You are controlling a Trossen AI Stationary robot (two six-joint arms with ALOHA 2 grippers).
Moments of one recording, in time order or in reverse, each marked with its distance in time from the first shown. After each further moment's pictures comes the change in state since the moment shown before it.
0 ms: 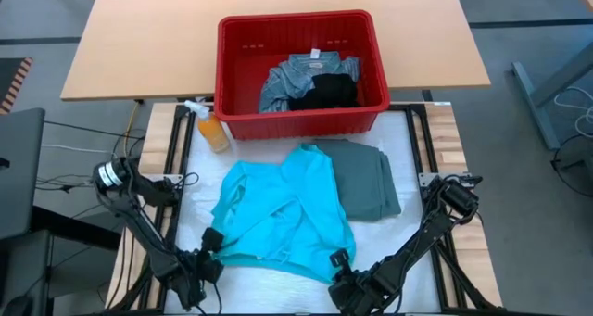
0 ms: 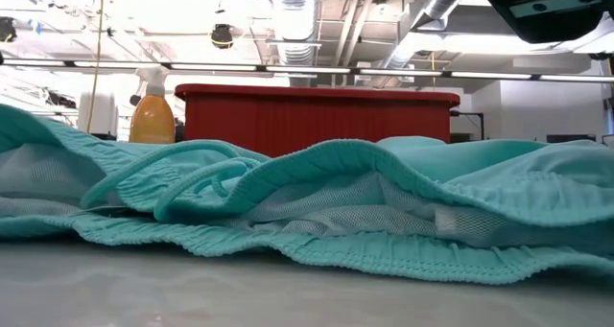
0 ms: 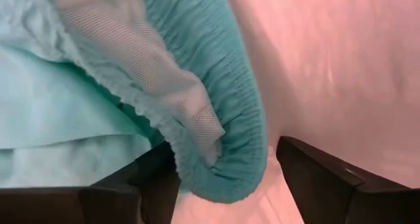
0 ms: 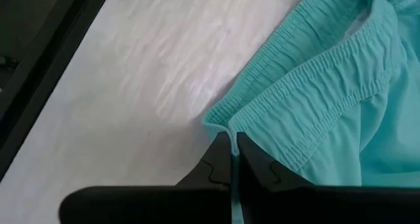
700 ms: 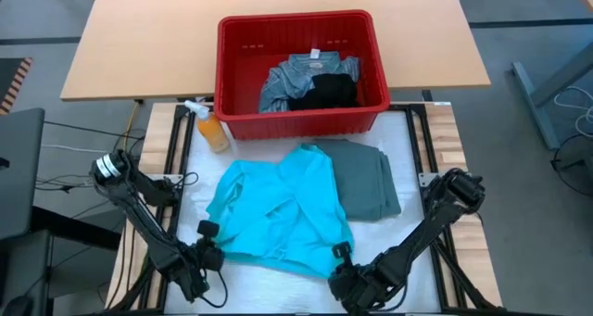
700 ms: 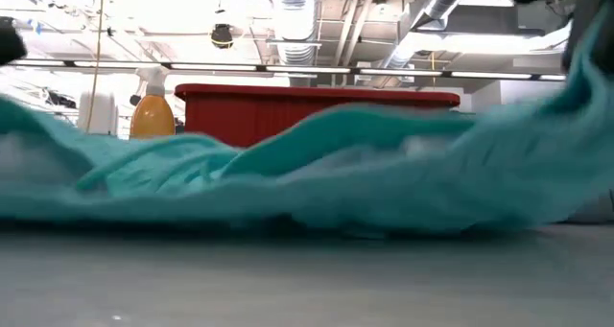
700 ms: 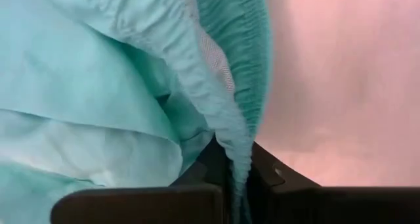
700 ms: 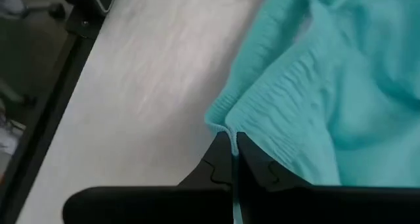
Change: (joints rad) left arm 0.040 -0.118 0.009 -0.101 0.086 -0.175; right arm -0.018 -0.113 0.000 -0.070 0.001 0.093
